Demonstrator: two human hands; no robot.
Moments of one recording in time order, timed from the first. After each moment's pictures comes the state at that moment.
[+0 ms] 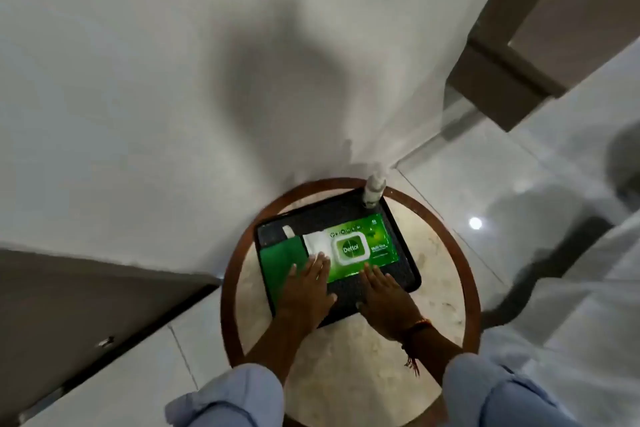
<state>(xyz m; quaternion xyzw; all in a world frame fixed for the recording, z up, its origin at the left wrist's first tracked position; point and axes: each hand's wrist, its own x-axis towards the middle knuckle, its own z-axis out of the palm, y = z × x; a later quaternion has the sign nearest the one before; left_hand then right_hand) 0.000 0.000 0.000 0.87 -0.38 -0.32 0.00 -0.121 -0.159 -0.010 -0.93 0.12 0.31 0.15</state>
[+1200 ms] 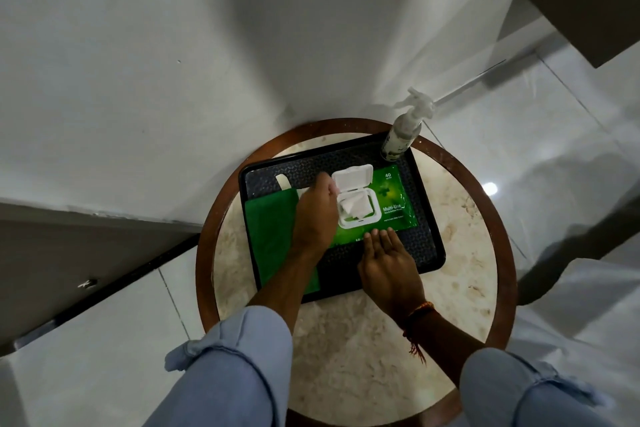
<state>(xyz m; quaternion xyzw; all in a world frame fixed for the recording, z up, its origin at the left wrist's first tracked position) 0.040 -0.073 -0.089 0.91 -0.14 -0.16 0.36 -0.111 -0.158 -0.103 -1.00 0.06 0.03 -0.05</state>
